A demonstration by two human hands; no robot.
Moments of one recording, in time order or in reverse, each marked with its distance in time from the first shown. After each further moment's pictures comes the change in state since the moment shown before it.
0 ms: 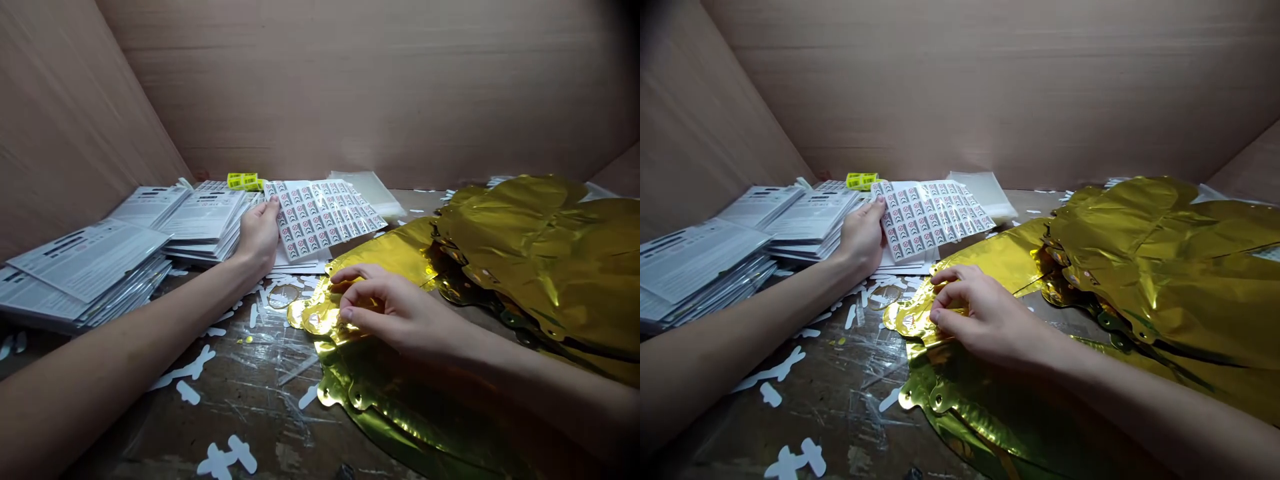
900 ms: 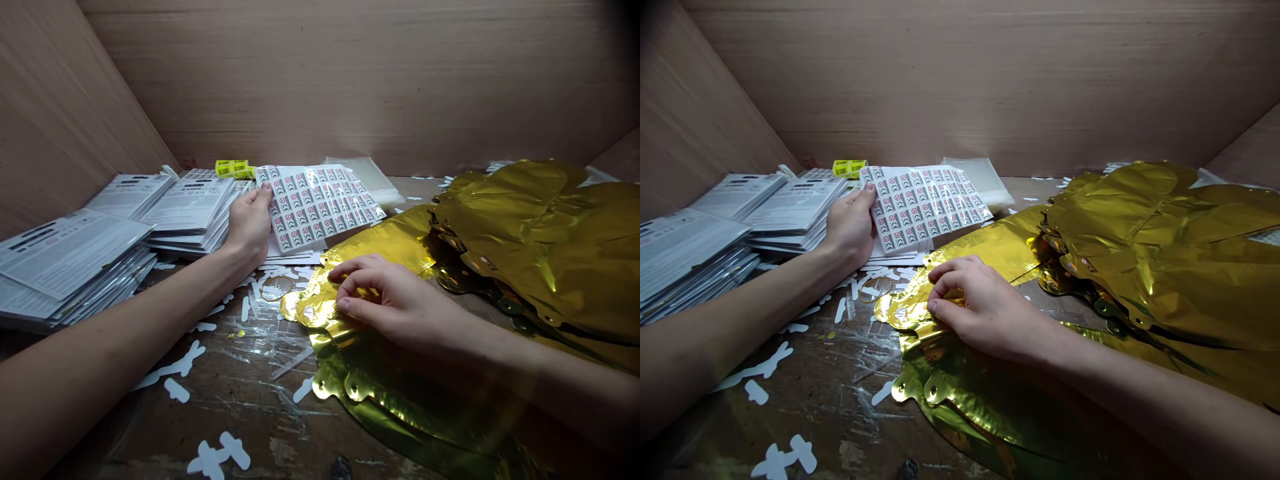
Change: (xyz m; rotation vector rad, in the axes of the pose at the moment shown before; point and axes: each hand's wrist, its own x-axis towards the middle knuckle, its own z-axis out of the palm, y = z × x) left_hand -0.002 0.001 0.002 0.011 -0.029 0.010; right_hand 0.001 -0.001 -0.001 -0.099 0.023 0.026
